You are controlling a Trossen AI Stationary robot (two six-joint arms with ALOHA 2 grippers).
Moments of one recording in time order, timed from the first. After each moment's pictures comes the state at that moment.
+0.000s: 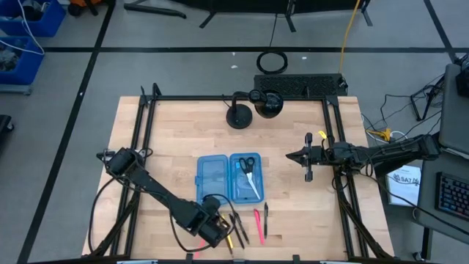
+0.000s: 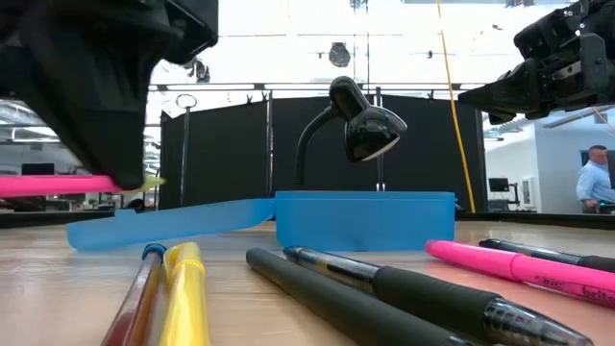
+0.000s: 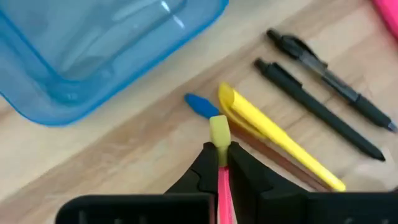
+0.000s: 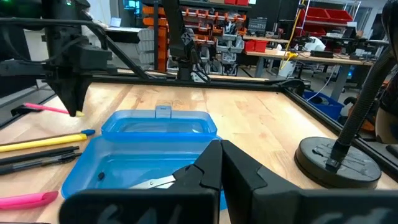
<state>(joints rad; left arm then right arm) -0.62 2.01 1.49 -0.84 -0.21 -1.62 0.07 0.45 0.02 0.38 0.15 -0.06</state>
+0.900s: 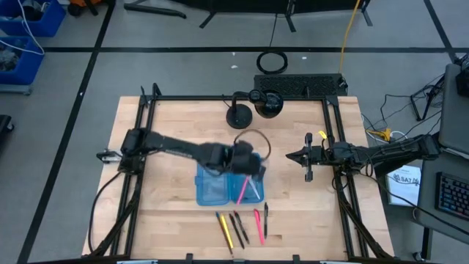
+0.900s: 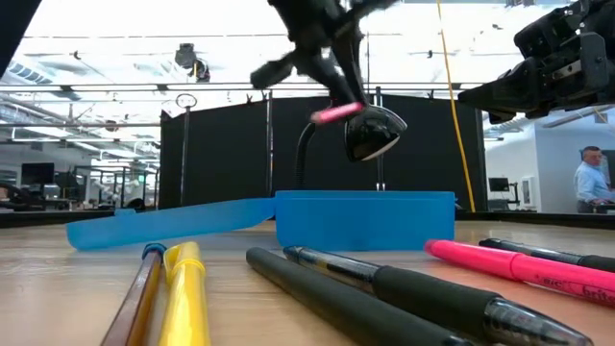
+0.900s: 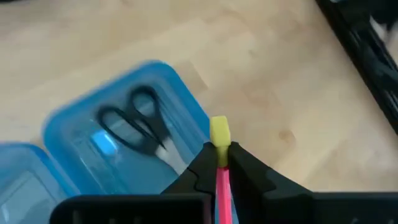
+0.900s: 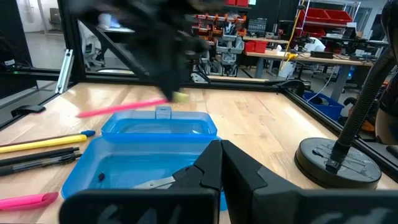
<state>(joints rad) -0.14 2.01 1.75 -0.75 -0.31 -1.13 0.07 0.45 0.02 0.39 0.15 -0.06</state>
